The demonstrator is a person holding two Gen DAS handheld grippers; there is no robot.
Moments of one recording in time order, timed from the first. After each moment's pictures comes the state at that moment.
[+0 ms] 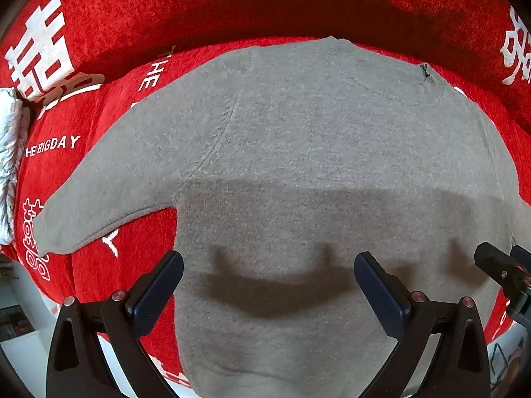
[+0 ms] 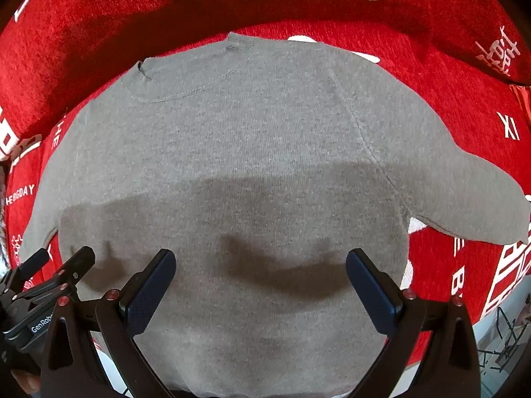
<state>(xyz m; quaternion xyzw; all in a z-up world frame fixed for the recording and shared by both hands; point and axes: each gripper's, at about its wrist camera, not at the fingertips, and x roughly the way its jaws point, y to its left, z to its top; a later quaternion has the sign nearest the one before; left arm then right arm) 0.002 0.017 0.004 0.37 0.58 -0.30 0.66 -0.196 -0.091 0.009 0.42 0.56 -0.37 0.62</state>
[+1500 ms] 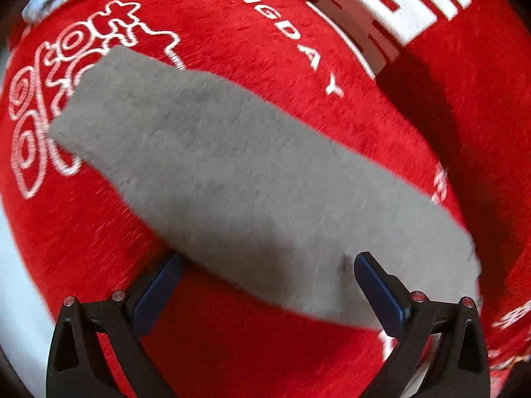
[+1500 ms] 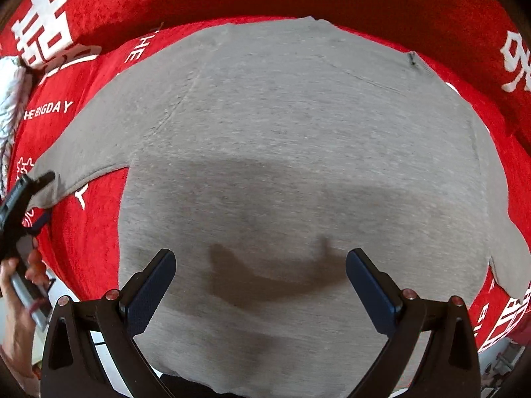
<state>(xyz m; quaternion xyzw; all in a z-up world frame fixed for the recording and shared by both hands) 0.267 0.273 -0.064 -0.06 0.64 -0.18 0.75 -0.041 -0.001 -0.002 0.33 0.62 -0.26 0.66</state>
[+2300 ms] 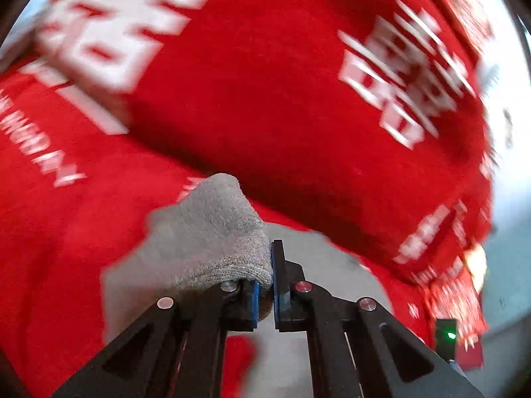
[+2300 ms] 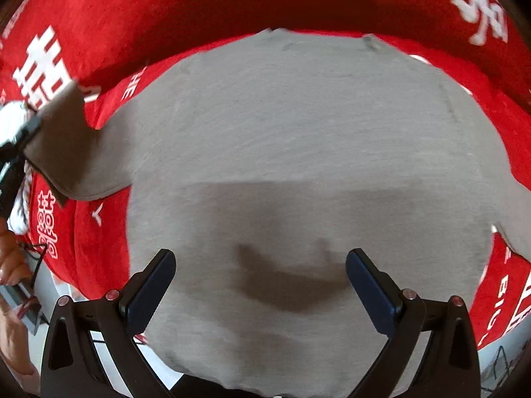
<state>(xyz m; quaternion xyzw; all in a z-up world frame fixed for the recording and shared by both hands) 0.189 0.129 0.067 -0.06 0.52 -0.52 0.67 -0.113 -0.025 0.016 0.41 0.54 -0.29 0.67</state>
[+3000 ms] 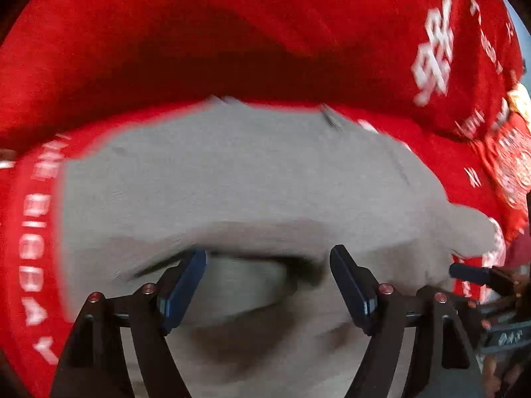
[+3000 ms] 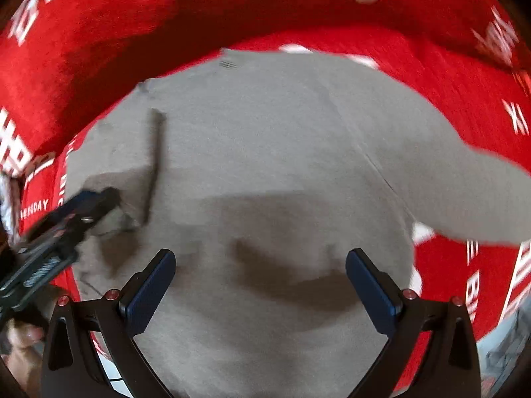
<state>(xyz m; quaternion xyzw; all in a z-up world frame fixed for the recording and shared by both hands) 0.003 0.016 0.026 0.25 0.52 -0.53 0.63 -0.183 -0.089 0.004 0.41 0.51 -0.35 0.67</state>
